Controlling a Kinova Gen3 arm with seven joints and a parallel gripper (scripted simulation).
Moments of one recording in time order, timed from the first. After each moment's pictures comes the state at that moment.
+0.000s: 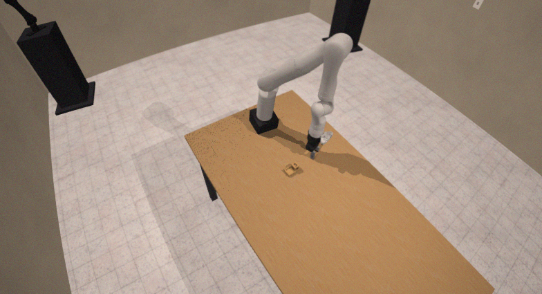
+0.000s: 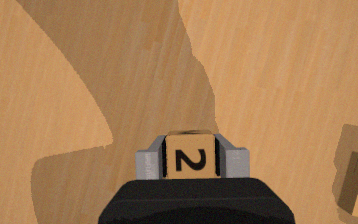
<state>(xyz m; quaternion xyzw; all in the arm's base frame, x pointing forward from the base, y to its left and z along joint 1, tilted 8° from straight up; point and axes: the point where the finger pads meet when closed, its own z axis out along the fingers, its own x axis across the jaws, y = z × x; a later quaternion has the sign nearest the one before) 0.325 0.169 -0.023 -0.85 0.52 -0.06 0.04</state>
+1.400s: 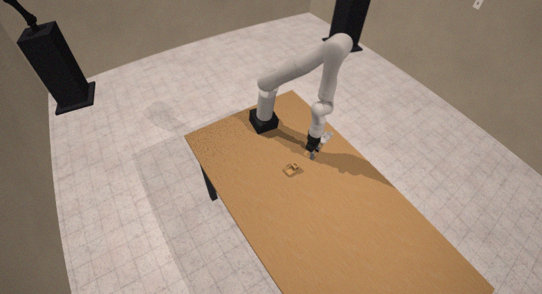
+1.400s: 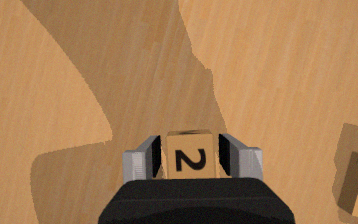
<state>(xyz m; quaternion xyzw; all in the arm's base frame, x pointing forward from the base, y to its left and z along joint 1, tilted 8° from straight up) 0.325 0.169 -0.023 -0.85 0.52 -0.06 0.04</state>
